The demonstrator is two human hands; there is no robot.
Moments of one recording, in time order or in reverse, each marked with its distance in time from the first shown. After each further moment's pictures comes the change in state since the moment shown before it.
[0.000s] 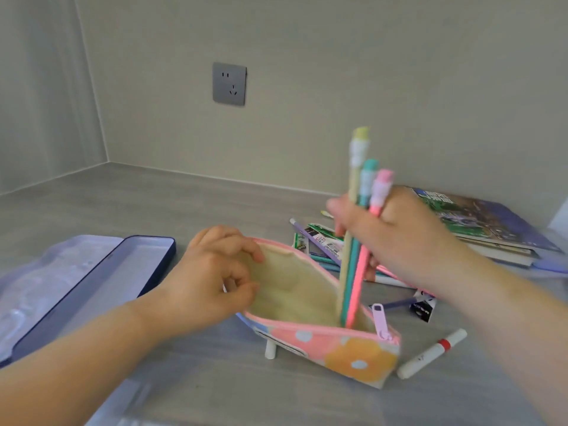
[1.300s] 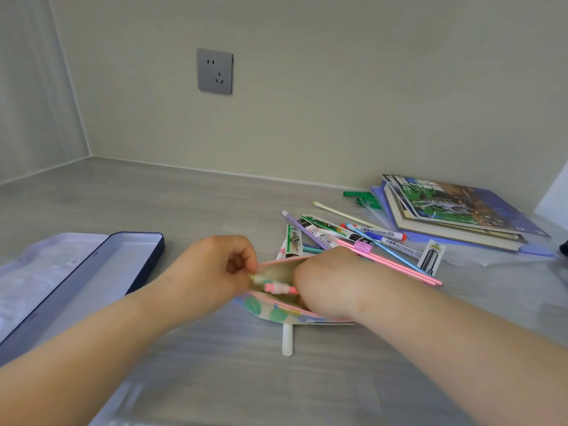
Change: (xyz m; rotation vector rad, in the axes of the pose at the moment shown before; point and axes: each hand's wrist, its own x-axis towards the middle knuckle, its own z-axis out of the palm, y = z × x) left_hand 0.012 0.016 0.001 -0.243 -0.128 -0.370; right_hand 0.014 0.026 0.060 -1.212 -0.775 -0.032
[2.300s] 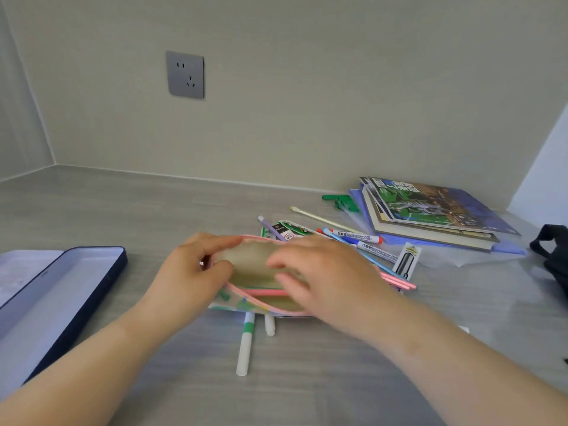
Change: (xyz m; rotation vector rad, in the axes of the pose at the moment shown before) left_hand 0.019 0.004 0.028 -0.242 0.235 -0.042; right_hand -0.028 0.026 0.023 0.488 0.826 -0.067
